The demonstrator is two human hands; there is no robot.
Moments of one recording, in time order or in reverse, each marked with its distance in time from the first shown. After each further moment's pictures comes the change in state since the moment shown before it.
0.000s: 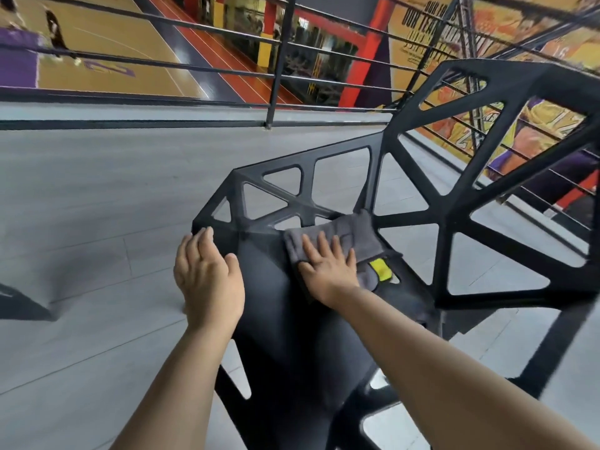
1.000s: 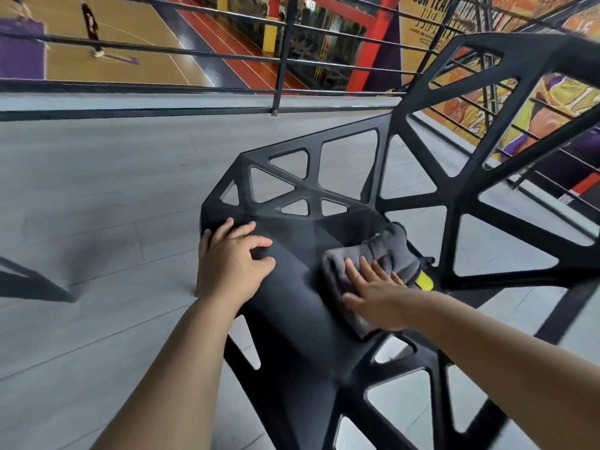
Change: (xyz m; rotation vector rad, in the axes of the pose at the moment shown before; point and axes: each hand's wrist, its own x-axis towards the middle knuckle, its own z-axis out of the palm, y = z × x) left_hand 0.001 0.000 -0.007 0.148 -0.375 0.214; right_hand -0.078 0.049 -0.019 -0.187 -0.356 0.000
